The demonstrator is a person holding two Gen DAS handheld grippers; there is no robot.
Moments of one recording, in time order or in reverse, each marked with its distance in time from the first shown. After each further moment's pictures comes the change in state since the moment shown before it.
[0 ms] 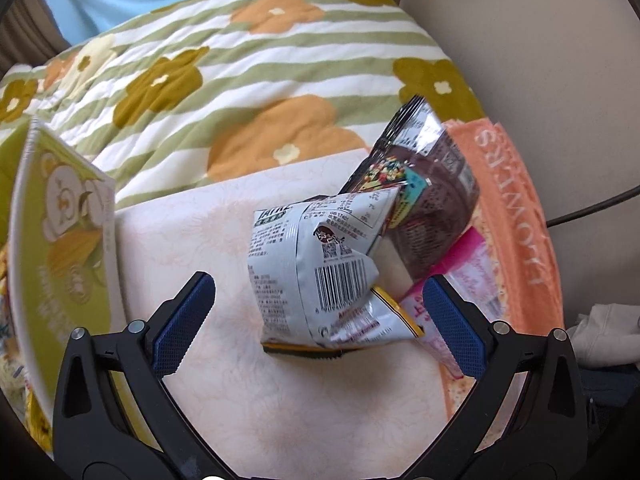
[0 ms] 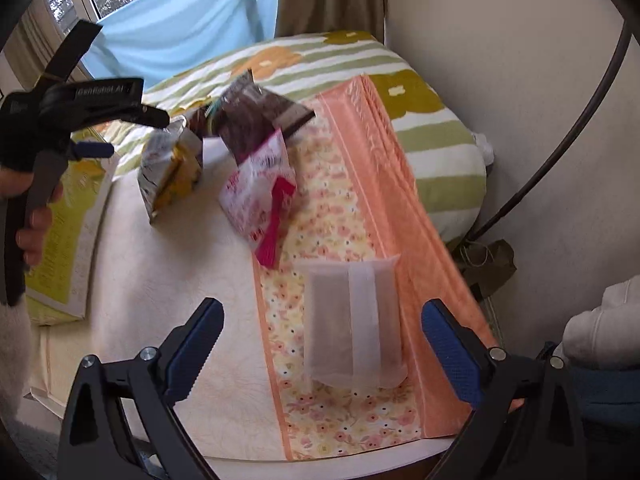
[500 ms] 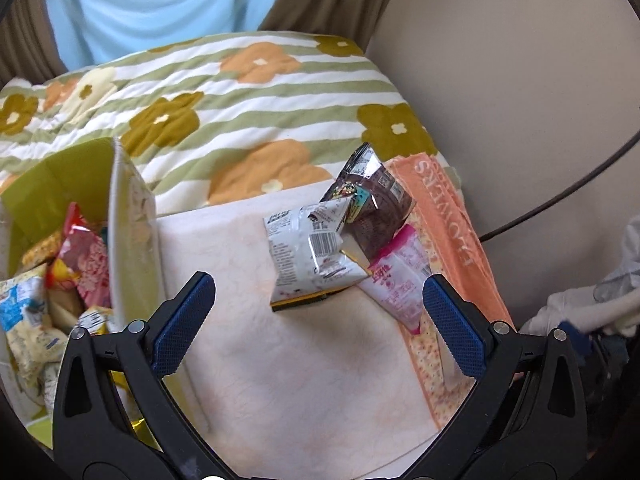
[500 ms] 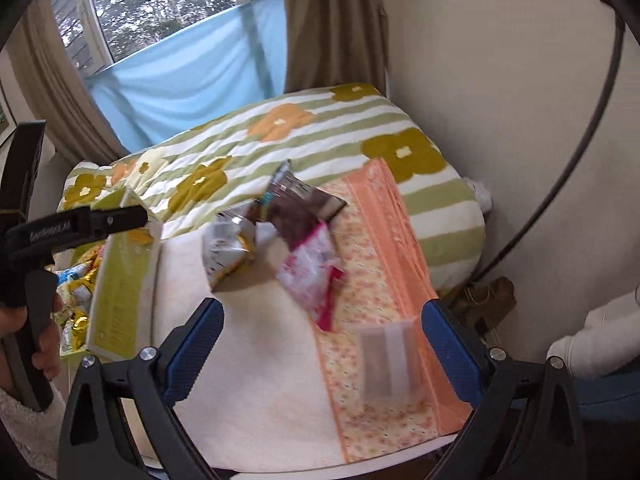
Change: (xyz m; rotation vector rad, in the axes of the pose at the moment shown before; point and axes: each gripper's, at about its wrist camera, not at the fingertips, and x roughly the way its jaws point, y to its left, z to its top) left arm -0.118 0.013 -0.039 0.007 -0.168 -0.112; right arm -0.087 0.032 0.043 0.043 -0.162 0.032
